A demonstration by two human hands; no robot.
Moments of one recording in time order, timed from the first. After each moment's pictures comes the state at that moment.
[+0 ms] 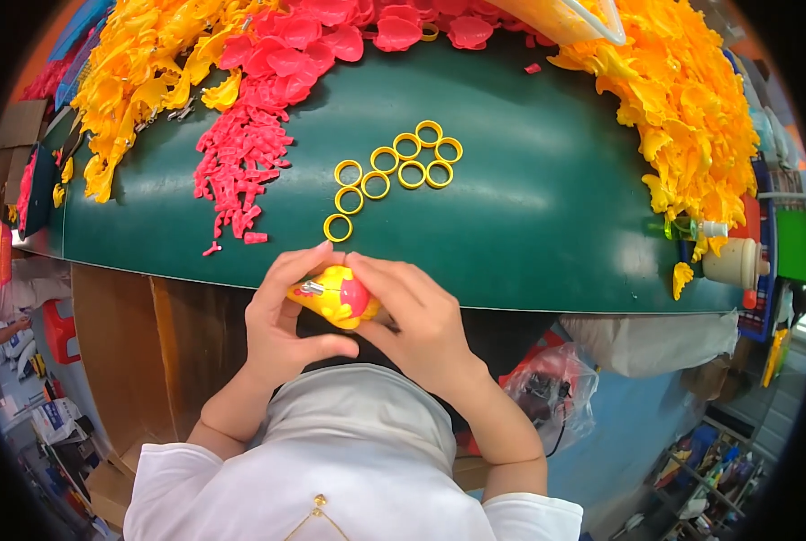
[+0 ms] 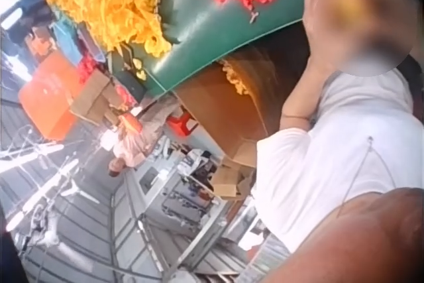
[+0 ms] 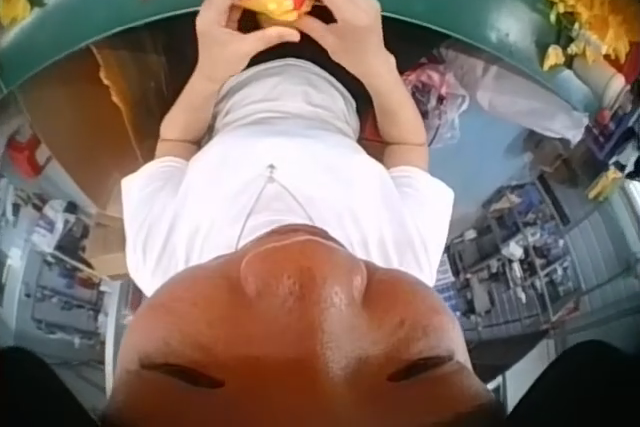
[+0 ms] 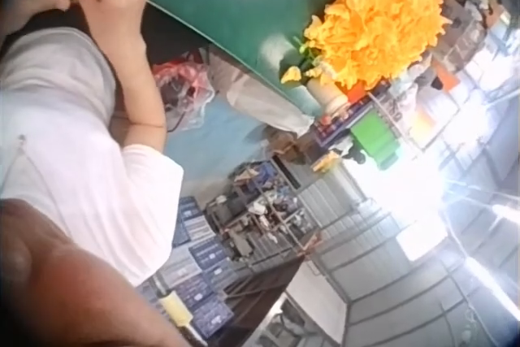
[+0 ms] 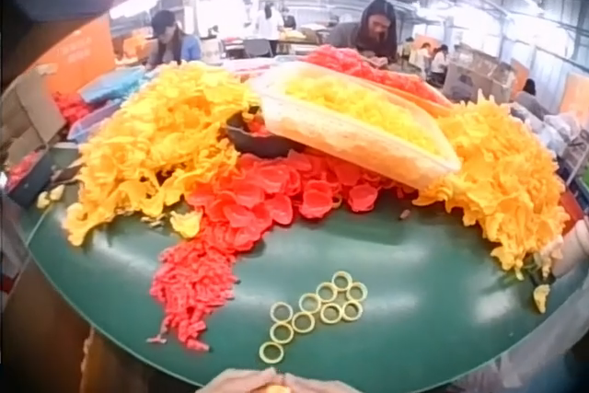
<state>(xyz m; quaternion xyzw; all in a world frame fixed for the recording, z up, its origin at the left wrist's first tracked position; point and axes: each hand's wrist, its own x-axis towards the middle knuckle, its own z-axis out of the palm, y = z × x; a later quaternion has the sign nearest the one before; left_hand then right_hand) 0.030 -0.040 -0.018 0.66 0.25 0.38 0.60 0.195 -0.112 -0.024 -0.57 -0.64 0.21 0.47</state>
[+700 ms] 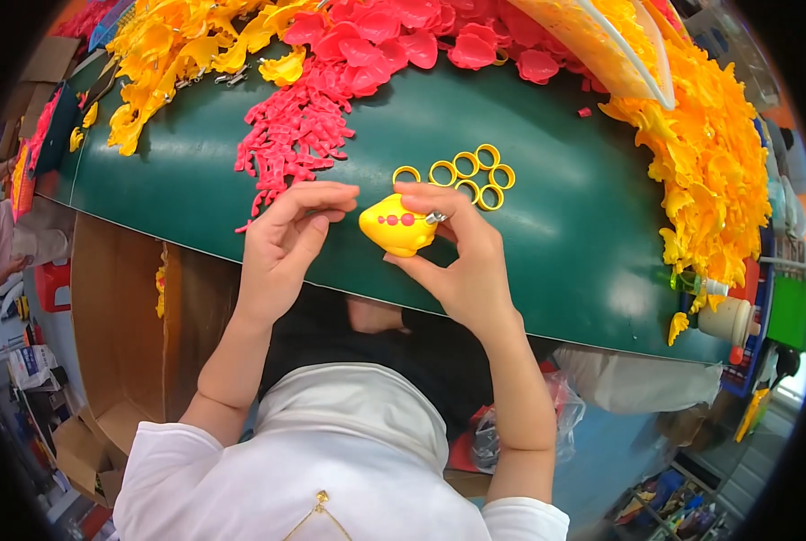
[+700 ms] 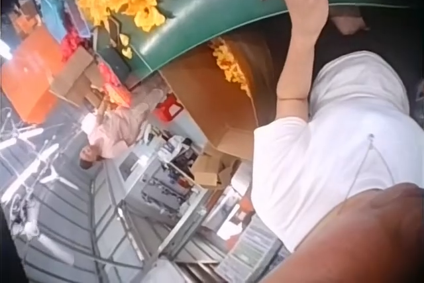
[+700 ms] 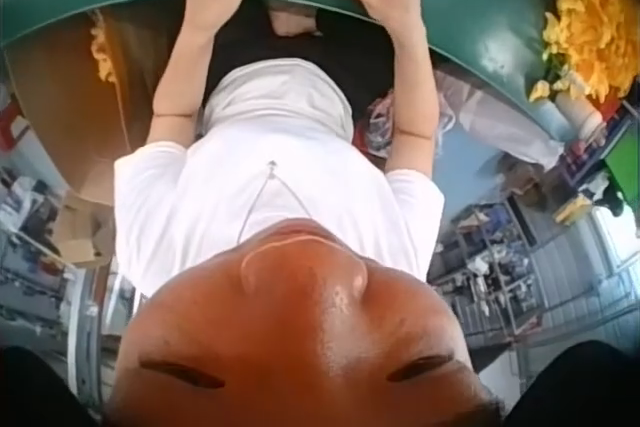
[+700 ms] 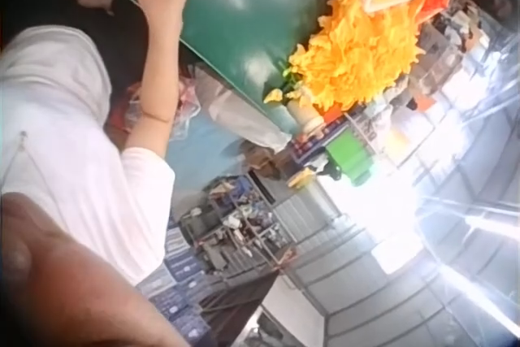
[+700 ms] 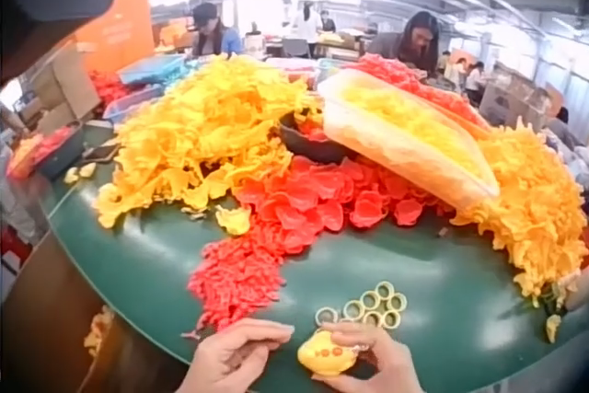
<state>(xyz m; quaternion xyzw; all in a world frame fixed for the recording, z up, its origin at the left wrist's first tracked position) 0.020 0.013 -0.024 0.60 0.29 0.42 0.62 0.215 -0.057 -0.017 -0.52 -0.57 0.37 0.51</state>
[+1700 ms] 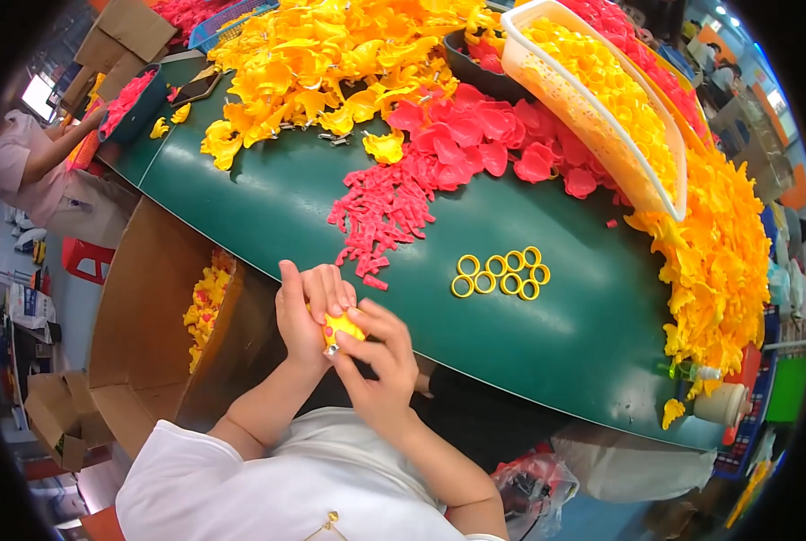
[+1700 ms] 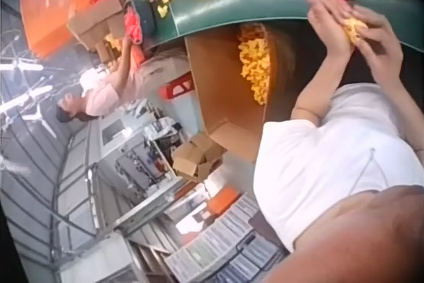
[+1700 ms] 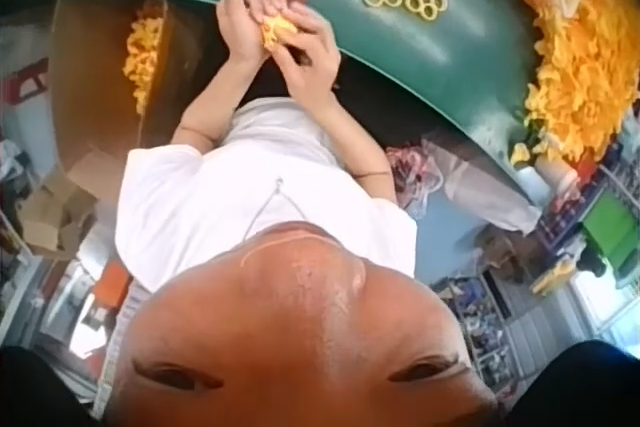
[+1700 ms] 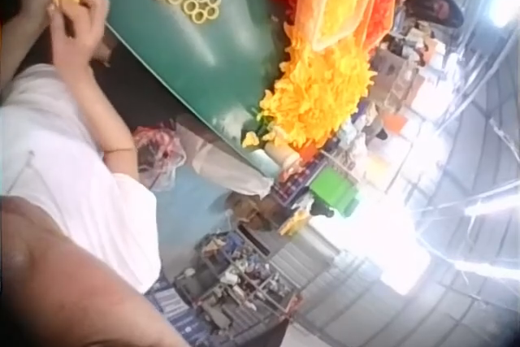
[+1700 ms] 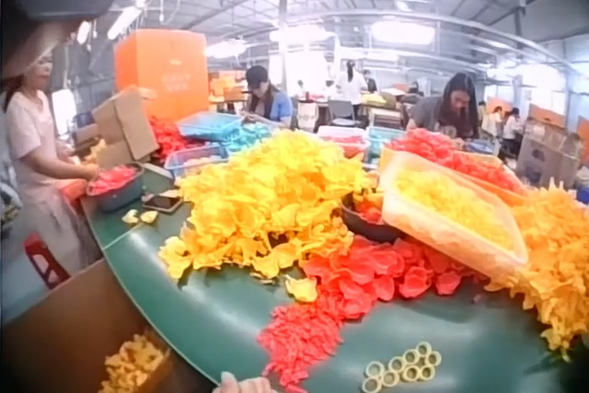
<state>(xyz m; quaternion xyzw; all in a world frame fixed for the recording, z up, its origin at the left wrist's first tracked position) -0.002 -0.006 -0.020 0.34 0.26 0.65 0.63 0.085 -0.079 -0.038 -0.45 -0.62 0.22 0.60</state>
